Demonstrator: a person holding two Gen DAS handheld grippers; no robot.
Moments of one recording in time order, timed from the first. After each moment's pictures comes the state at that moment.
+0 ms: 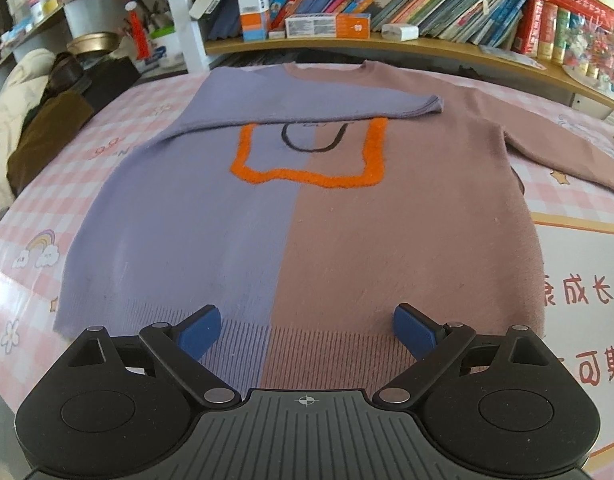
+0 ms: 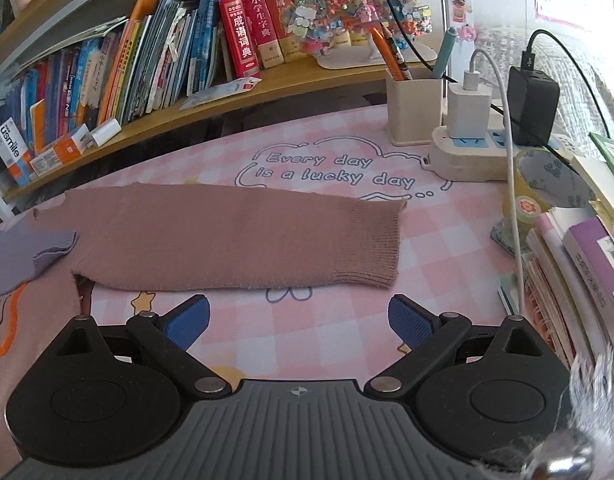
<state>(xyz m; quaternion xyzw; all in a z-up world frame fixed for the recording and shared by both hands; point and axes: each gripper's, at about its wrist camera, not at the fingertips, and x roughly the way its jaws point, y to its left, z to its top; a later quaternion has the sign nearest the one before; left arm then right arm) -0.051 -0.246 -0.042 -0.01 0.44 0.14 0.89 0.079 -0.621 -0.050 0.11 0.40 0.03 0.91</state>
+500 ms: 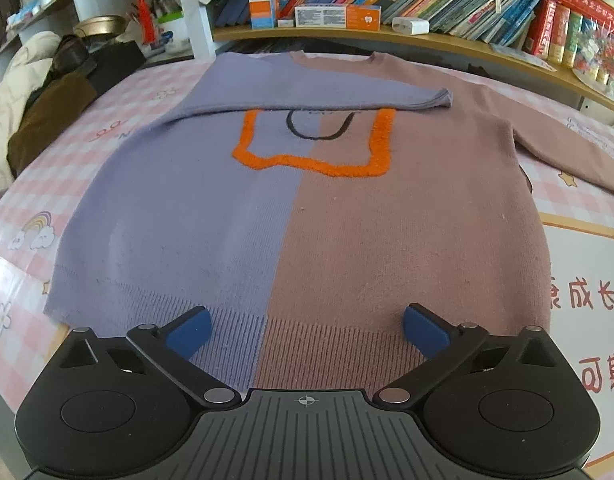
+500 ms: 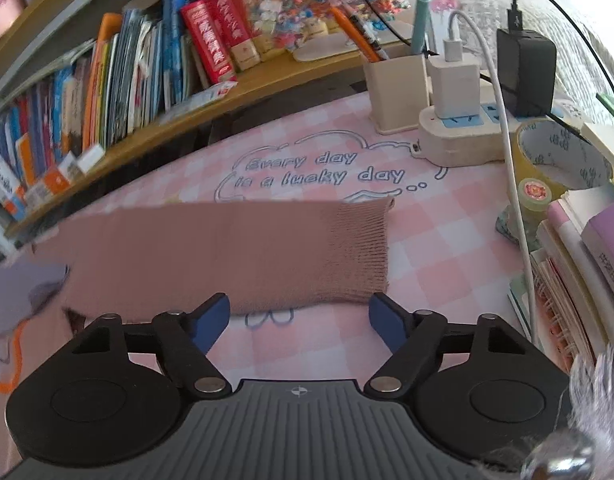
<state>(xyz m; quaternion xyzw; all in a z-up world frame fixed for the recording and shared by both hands) -0.050 -0.243 -0.048 -0.03 0.45 0.15 0.88 0.104 -0.648 -0.065 0.18 0.39 0.02 0.90</state>
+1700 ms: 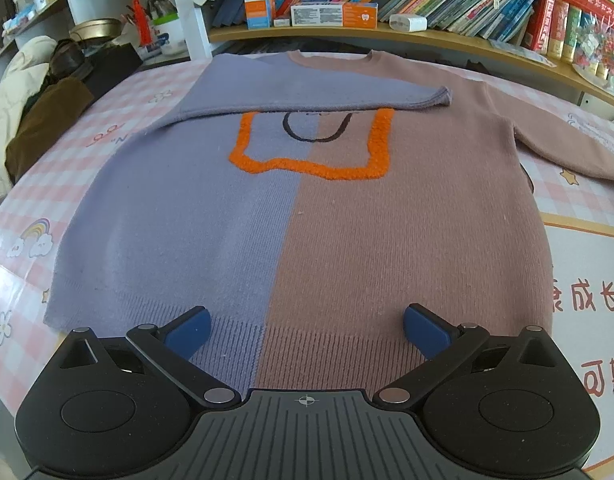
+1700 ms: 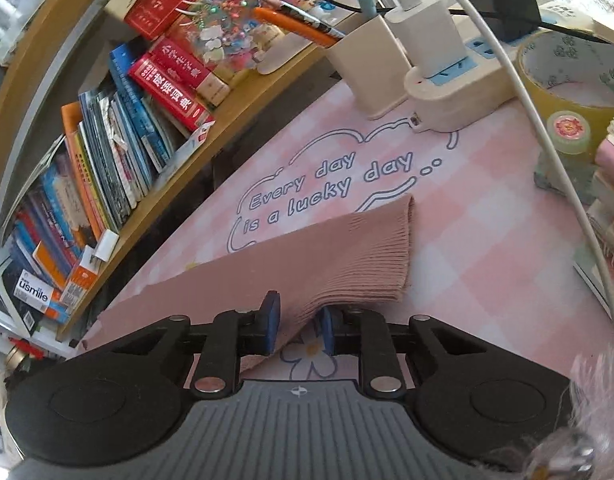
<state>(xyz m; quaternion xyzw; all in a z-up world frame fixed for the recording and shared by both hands) -0.047 -0.243 -0.048 -0.03 0.45 0.14 0.88 0.128 -0.670 -0.084 0.36 0.37 0.02 0.86</state>
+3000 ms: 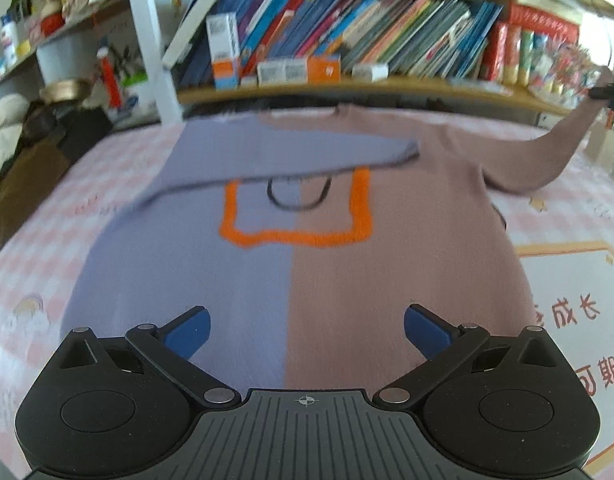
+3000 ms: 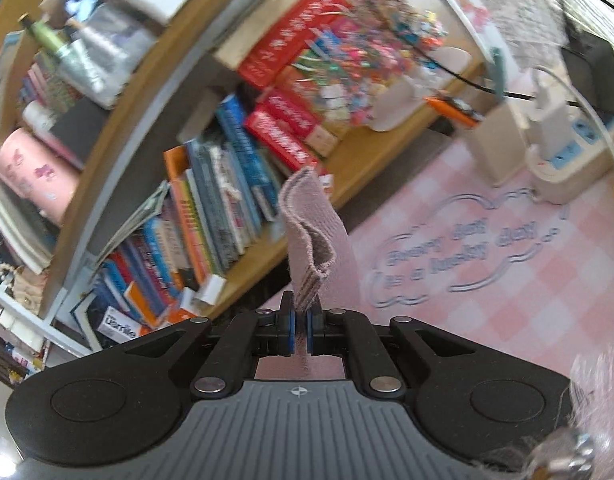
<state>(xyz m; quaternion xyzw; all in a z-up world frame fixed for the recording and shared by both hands) -0.044 -0.220 -0.023 0.02 0.38 0.07 0.92 0.138 -0.618 0.014 0.38 0.30 0.08 0.87</state>
